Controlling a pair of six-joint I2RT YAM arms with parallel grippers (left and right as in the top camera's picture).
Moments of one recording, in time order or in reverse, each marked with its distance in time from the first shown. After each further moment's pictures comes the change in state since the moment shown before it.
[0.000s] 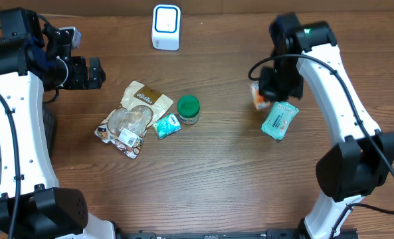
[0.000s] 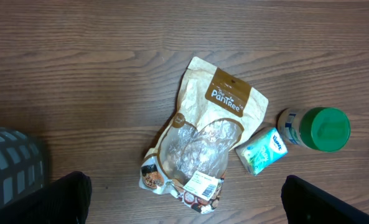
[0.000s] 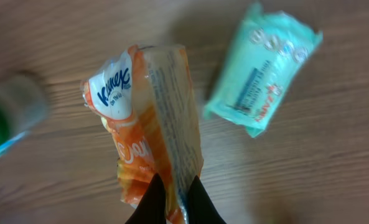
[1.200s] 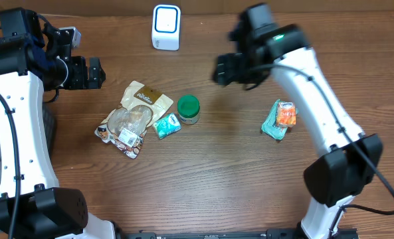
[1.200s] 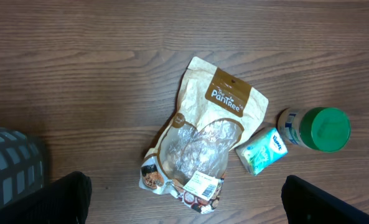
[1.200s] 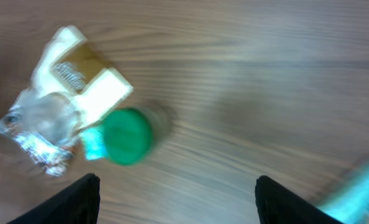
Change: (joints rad) left arm 0.000 0.000 0.000 0.000 0.000 0.000; right arm 0.226 0.005 0.120 0.315 -0.147 -0.129
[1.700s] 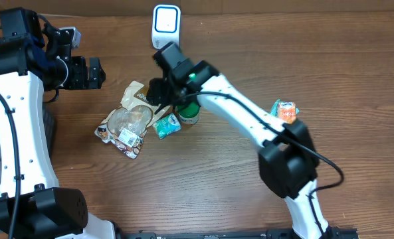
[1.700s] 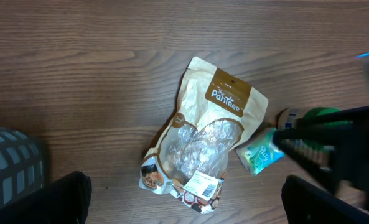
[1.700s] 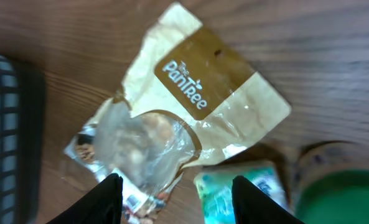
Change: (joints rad) left arm 0.000 0.000 0.000 0.000 0.000 0.000; right arm 0.315 0.250 -0.001 0.372 0.005 0.370
